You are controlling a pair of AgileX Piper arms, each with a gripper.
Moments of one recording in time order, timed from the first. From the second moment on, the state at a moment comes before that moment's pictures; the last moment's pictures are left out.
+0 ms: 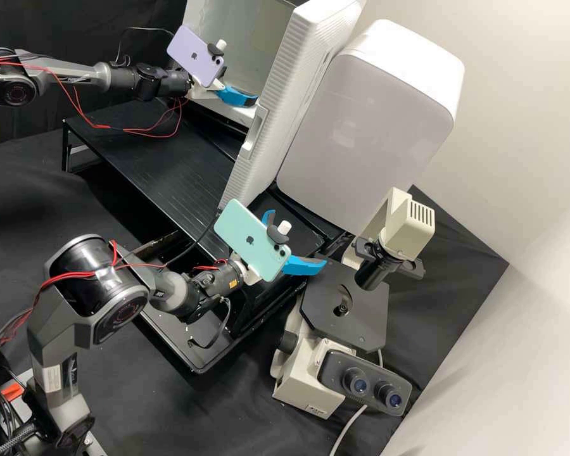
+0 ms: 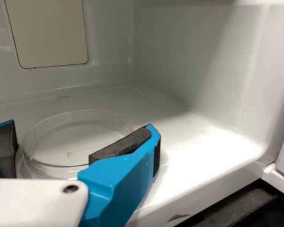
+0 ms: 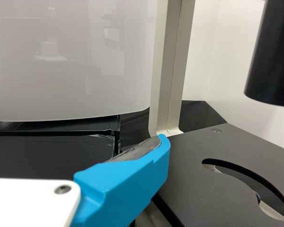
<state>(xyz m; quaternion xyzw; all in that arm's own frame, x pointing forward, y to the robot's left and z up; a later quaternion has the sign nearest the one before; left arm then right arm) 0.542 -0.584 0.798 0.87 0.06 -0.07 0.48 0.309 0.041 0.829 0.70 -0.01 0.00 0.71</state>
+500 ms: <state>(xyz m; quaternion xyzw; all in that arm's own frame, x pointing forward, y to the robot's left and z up) 0.537 -0.585 0.801 0.87 0.06 -0.07 0.48 0.309 0.041 0.829 0.70 -0.01 0.00 0.71</state>
